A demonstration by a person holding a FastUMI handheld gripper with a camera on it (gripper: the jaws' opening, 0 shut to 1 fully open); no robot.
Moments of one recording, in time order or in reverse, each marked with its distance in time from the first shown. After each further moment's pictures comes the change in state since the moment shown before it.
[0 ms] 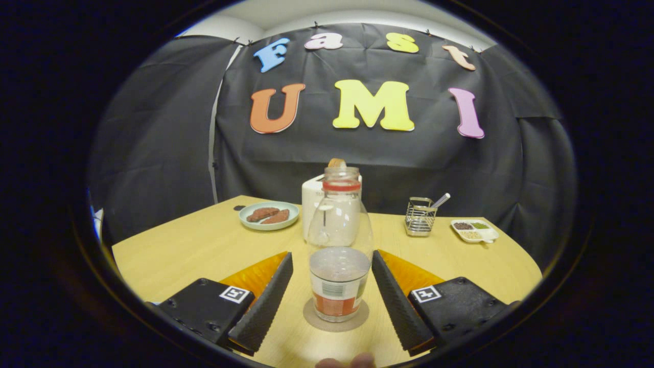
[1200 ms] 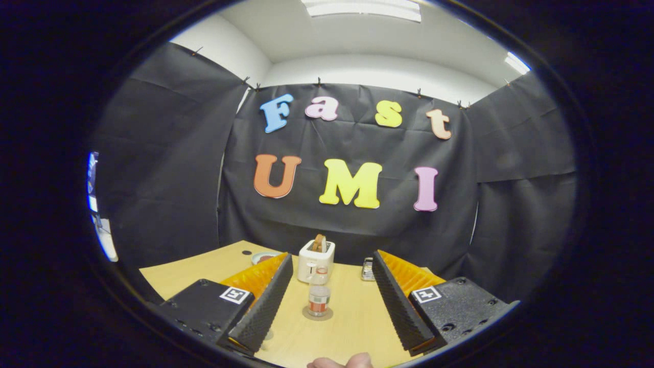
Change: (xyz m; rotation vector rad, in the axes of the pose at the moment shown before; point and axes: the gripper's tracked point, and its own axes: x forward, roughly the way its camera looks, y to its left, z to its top) arm -0.278 0.015 0.161 -0.089 -0.261 -0.114
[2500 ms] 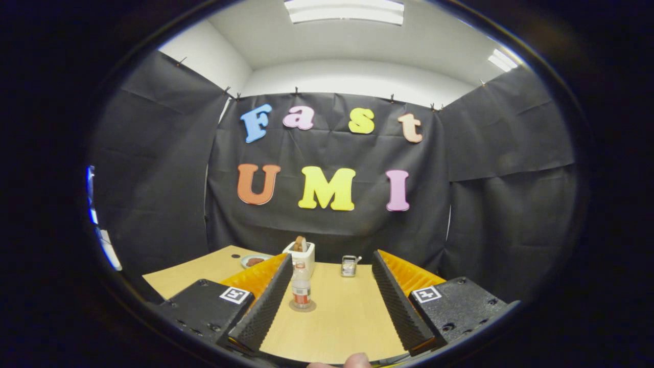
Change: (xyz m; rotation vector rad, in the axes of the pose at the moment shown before) arm -0.071 -0.048 0.022 0.042 -0.019 -0.100
